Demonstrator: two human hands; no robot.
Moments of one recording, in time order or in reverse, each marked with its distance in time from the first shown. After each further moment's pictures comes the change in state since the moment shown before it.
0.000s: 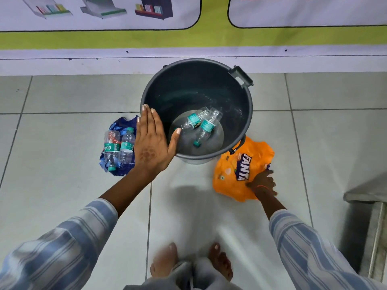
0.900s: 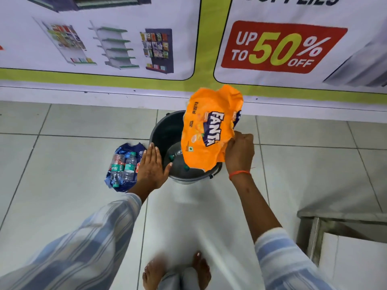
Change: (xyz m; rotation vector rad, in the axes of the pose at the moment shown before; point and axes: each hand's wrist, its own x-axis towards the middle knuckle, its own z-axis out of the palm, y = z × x) left_hand -0.004 0.000 -0.062 0.089 -0.362 0.062; right_hand -0.224 -0.114 -0.213 0.279 0.454 -0.761
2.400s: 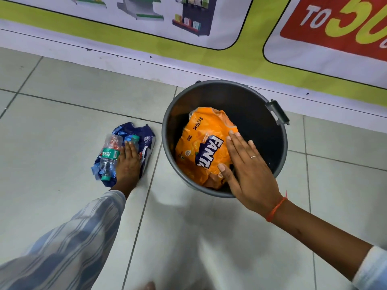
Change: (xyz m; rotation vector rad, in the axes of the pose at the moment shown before) left_hand 0.113 -0.140 0.215 -0.086 -0.010 -0.380; right_hand 0.000 0.072 0.154 -0.413 -0.398 -0.806
